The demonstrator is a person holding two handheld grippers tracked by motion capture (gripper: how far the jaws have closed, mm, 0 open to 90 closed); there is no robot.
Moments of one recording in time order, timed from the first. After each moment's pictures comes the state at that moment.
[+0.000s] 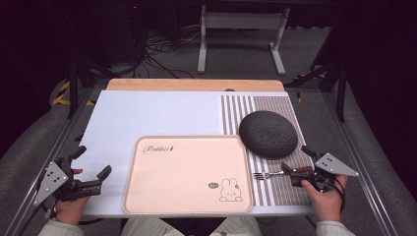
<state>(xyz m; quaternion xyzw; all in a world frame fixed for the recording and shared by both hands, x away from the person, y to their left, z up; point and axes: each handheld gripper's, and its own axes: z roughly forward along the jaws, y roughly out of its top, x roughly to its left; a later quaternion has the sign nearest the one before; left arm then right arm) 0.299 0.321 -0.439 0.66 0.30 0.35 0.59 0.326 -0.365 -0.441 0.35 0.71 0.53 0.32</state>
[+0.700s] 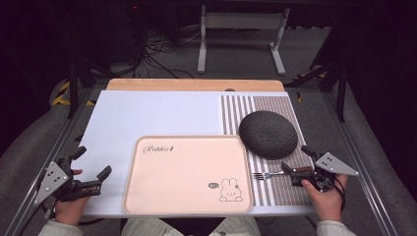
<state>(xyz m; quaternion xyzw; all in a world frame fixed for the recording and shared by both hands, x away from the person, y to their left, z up) 0.298 0.322 -0.439 0.66 0.30 0.35 0.59 0.327 -0.365 -0.440 0.35 0.71 0.53 0.31</state>
